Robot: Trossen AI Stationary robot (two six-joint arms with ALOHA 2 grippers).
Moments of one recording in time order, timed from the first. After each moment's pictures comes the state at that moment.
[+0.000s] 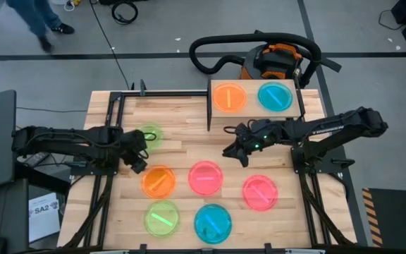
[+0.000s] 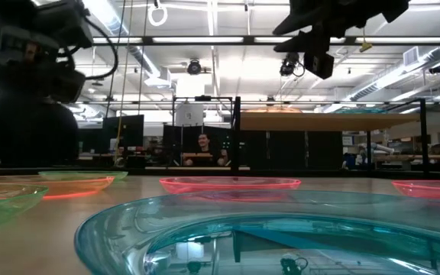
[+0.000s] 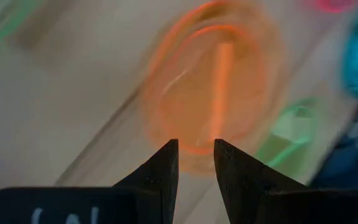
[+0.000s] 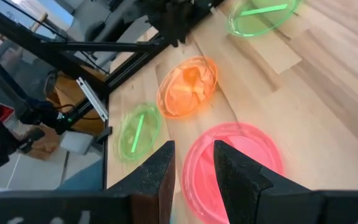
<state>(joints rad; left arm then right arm) 0.11 0.84 0.48 -0.79 0.34 -0.78 0.03 1.20 0.79 -0.05 -0.12 0.66</state>
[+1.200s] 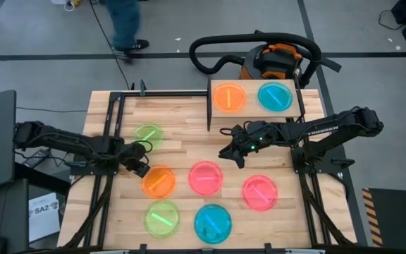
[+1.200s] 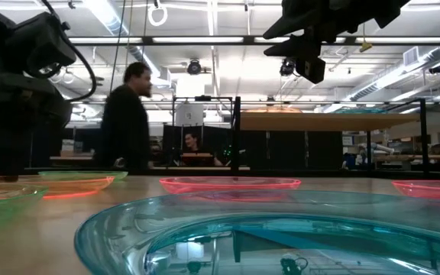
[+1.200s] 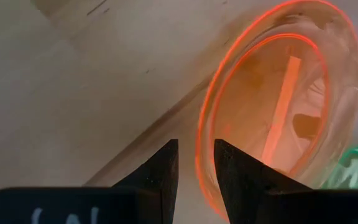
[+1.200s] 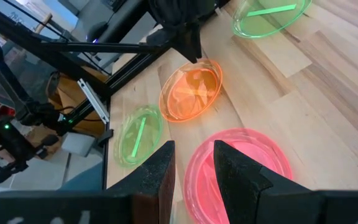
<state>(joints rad) -0.06 0.84 0.26 -0.51 0.16 -1.07 0.03 1.25 0.79 0.03 -0.13 0.66</state>
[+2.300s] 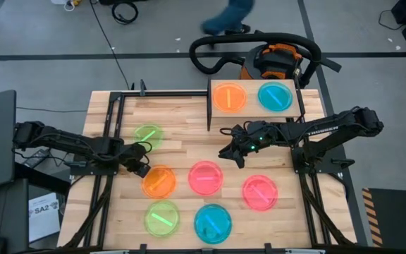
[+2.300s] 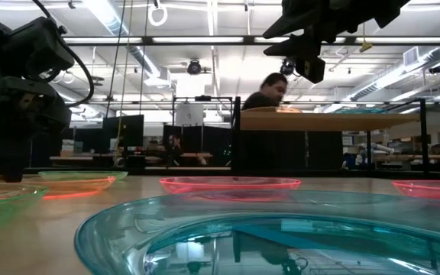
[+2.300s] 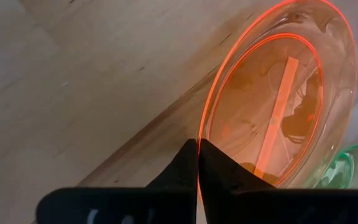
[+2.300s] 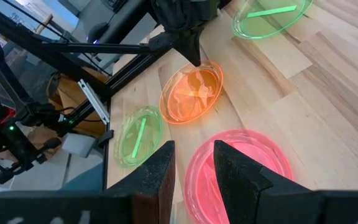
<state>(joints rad) -0.06 0.84 0.22 -0.42 0.19 -1.11 0.03 1.25 0.79 0.03 -0.12 0.66</state>
